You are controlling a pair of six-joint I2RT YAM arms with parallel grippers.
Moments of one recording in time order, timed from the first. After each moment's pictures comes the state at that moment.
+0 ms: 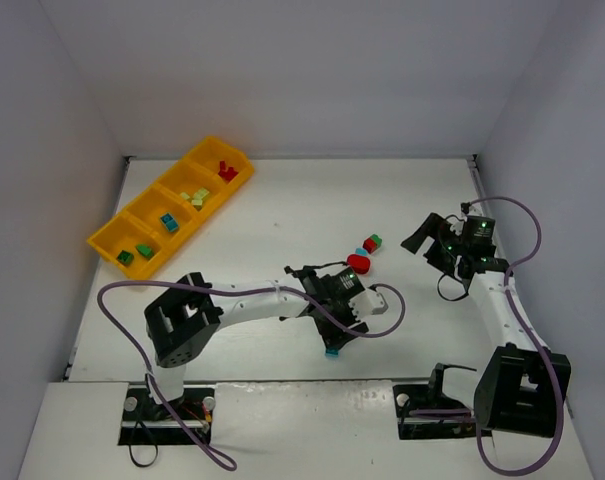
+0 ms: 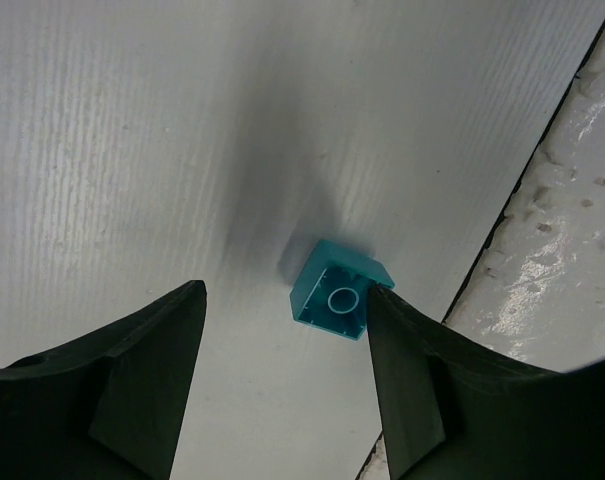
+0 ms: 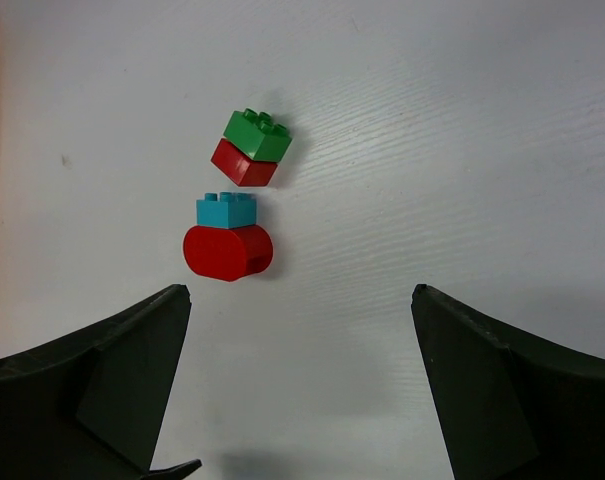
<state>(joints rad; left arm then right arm) -1.12 1.86 1.35 -0.62 0.21 0.06 -0.15 1.17 0.71 -0.29 -0.33 0.48</state>
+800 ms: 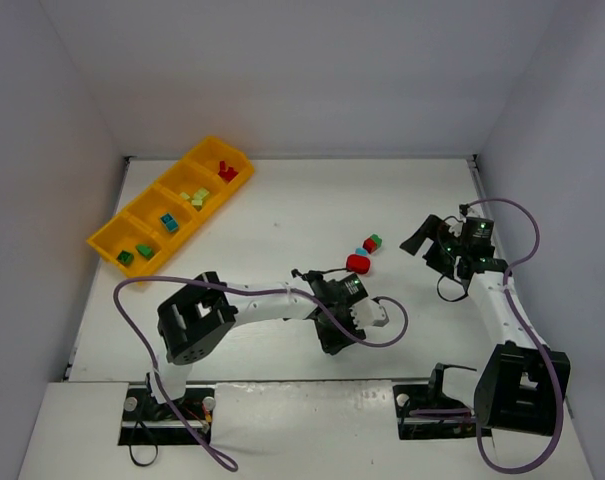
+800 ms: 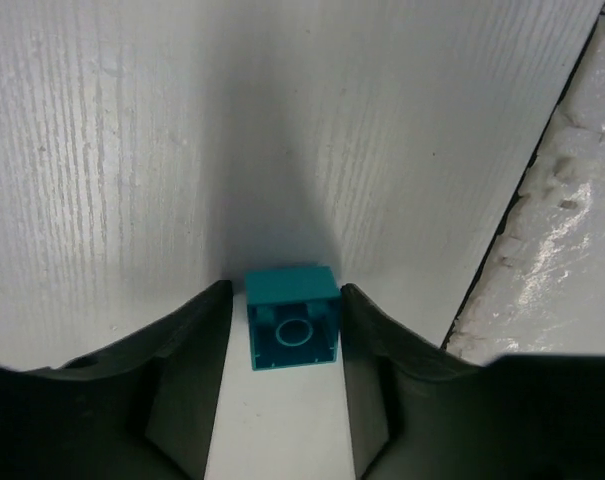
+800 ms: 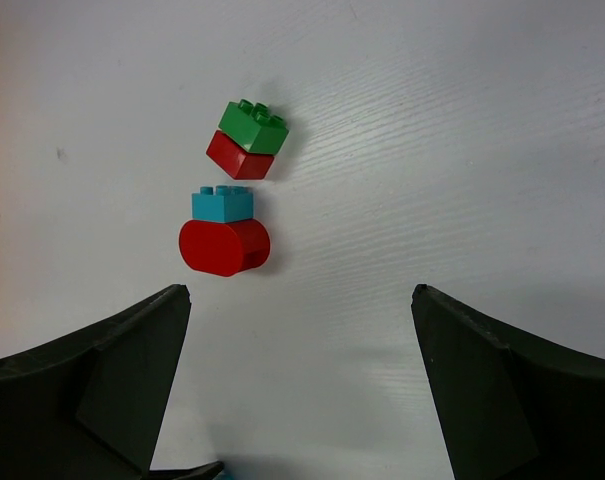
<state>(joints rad) -1.14 1.94 1.37 -0.66 0.26 0.16 -0.15 1.17 0.70 -0.29 -0.34 0.48</state>
